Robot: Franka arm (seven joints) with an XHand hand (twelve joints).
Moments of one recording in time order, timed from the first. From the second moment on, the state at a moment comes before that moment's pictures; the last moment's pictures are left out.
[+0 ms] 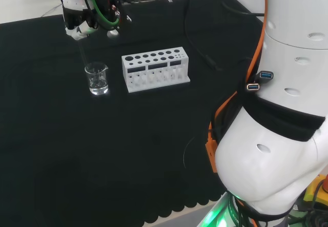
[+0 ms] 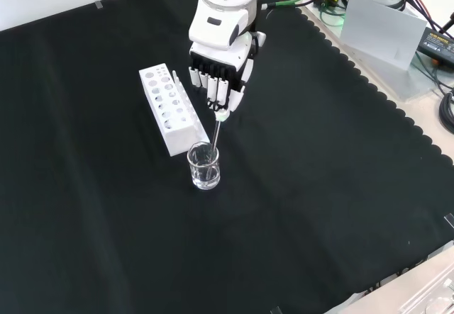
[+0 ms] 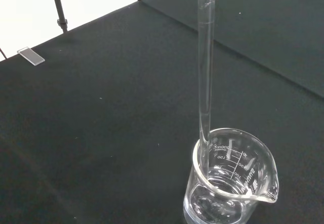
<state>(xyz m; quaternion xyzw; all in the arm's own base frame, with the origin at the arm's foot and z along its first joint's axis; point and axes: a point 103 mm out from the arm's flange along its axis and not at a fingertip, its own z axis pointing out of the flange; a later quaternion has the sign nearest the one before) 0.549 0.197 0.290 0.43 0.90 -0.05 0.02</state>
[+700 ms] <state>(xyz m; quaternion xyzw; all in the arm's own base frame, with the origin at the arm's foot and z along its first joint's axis) 0.547 0.193 0.305 0.44 0.90 -0.04 0.02</state>
